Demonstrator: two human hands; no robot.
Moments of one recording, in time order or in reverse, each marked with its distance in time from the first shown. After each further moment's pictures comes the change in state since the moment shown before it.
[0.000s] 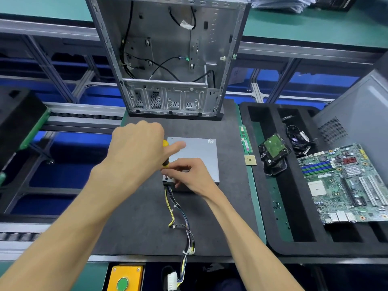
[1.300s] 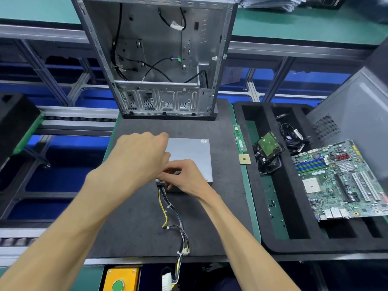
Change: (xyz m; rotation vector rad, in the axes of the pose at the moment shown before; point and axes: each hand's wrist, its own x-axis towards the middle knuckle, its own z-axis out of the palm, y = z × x) left_hand -0.001 0.011 0.006 0.103 -0.133 0.170; right_hand -0.002 -0.002 -0.002 -0.083 -0.045 0.008
